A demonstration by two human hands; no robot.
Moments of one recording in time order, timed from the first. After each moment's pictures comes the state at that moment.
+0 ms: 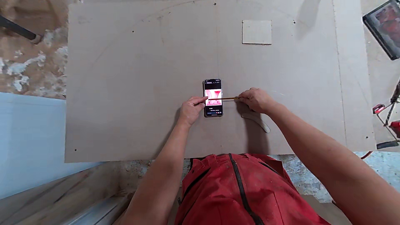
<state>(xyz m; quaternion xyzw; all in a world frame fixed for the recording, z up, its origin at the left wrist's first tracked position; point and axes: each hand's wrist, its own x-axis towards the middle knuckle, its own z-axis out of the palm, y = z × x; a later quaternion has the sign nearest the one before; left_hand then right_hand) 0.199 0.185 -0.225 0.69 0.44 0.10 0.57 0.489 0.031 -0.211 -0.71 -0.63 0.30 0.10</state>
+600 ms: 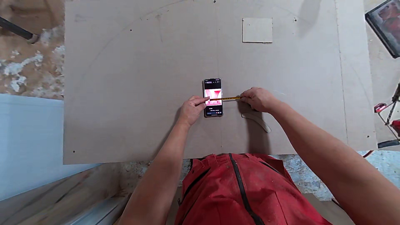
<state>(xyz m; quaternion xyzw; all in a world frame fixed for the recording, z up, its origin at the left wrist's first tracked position) 0.201 0.187 -0.221 0.72 0.43 0.06 0.54 0.494 0.031 -0.205 -0.71 -0.62 0.33 0.08</state>
